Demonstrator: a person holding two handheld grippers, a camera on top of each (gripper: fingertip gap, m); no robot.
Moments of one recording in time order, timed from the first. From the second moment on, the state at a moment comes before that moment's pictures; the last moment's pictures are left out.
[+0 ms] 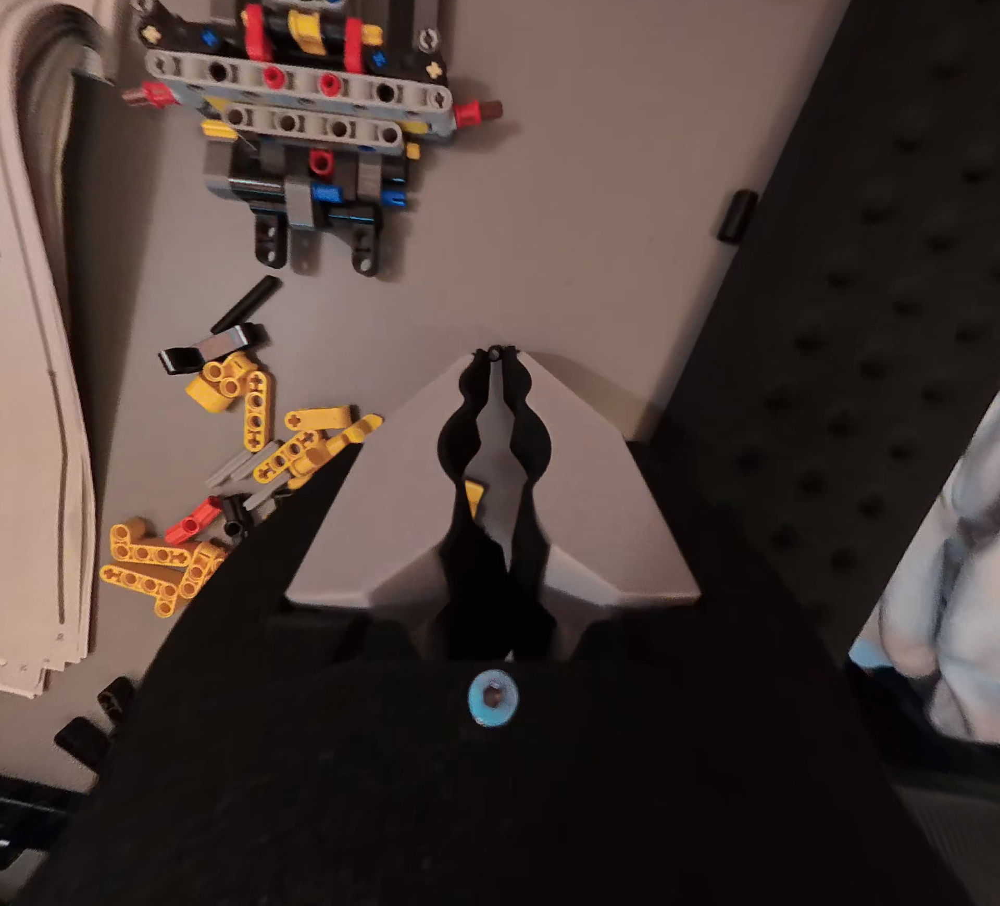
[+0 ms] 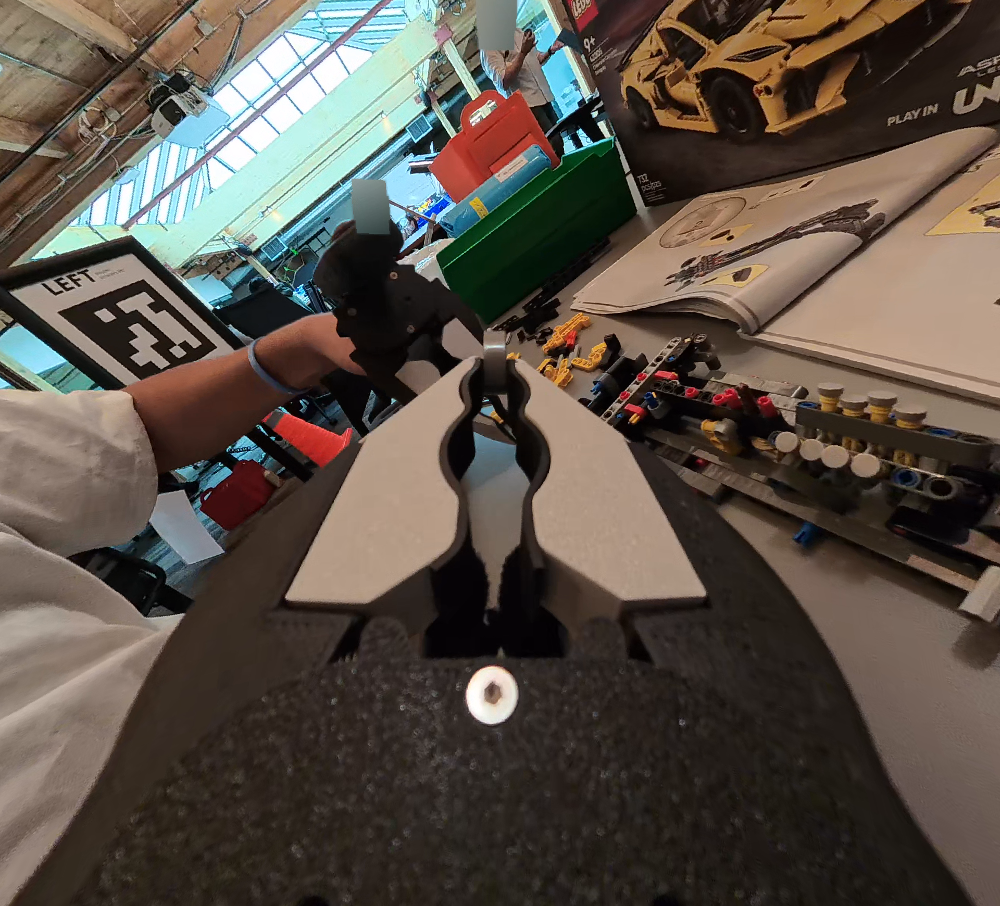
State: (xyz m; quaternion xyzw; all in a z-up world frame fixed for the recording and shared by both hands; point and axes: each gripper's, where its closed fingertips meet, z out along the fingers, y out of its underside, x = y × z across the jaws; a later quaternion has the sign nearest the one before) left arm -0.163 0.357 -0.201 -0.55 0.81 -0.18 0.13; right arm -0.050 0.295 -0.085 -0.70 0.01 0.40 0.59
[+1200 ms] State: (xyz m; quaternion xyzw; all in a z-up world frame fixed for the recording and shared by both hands) left arm -0.171 0.347 -0.202 -0.52 0.84 -0.15 0.10; right arm -0.054 0.295 -0.085 -0.70 0.00 0.41 0.59
